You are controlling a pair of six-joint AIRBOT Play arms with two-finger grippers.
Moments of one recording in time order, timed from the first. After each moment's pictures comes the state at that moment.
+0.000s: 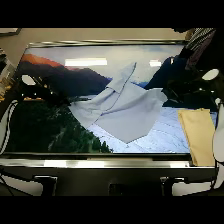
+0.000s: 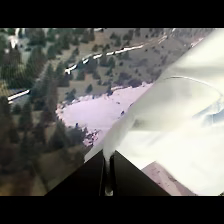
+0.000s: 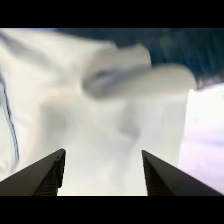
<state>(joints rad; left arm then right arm) 0.06 -1.72 1.49 1.01 -1.32 -1.60 -0.24 -1.63 1.53 -1.02 1.25 1.71</state>
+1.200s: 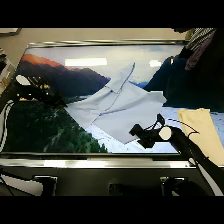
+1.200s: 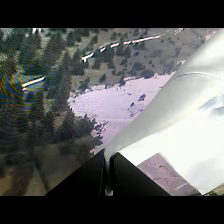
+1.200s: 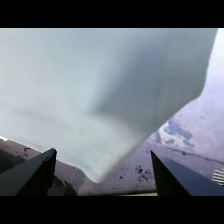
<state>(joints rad) 0.11 -1.72 1.49 1.01 -1.38 -1.60 0.35 -1.08 0.56 -1.00 0.74 2.20</state>
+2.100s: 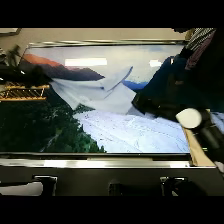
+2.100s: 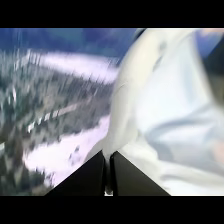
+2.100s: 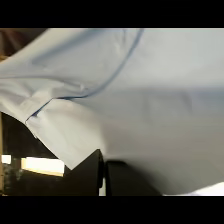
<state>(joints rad) 0.19 -1.48 1.72 0.89 -1.32 -1.53 0.36 -0.91 1.06 -1.11 0.80 2.06</state>
